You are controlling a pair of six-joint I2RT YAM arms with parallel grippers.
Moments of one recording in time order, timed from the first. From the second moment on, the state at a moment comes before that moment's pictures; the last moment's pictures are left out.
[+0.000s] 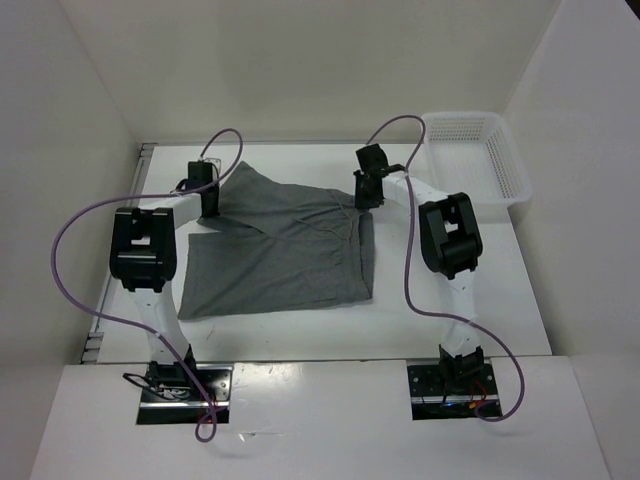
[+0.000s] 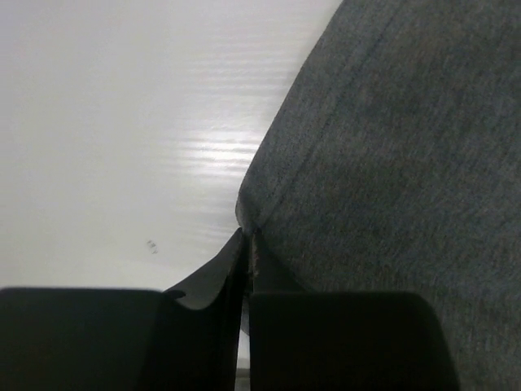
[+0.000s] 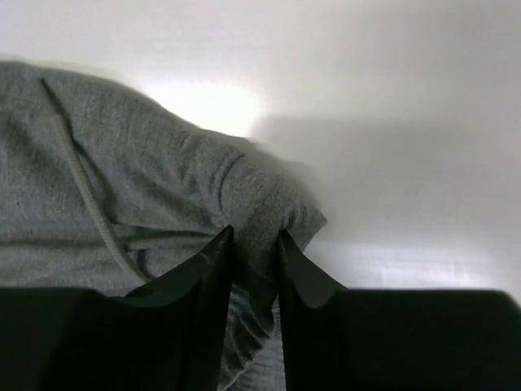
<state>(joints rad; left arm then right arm) 0.00 2.02 1.30 -0.13 -0.22 0.07 0.34 2.19 1.66 -0.45 0.09 0.33</state>
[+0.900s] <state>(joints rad) -0.02 2.57 2.29 -0.49 -0.07 0.07 0.26 2.35 2.04 -0.46 0.01 0.23</state>
